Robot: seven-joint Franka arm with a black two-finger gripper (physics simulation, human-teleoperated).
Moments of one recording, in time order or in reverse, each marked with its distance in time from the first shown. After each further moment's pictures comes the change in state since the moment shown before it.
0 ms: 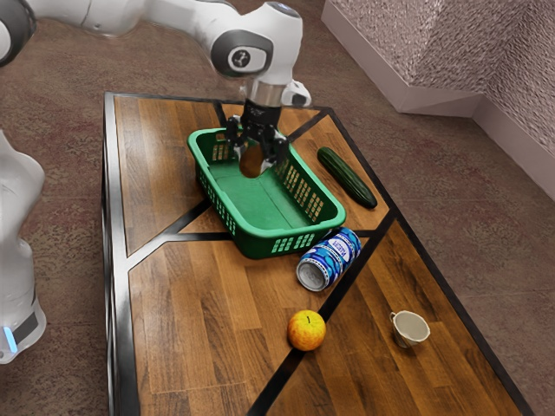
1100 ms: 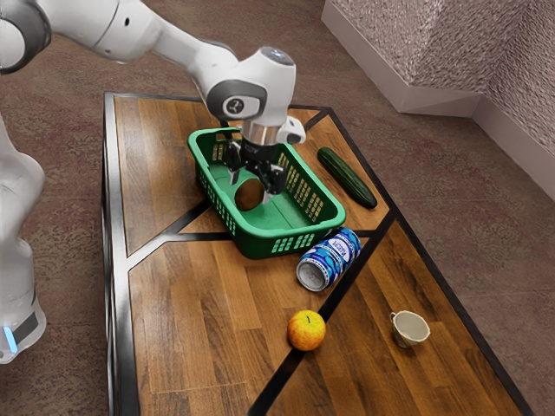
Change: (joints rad) arm 0.003 0.053 -0.006 -0.168 0.032 0.257 0.014
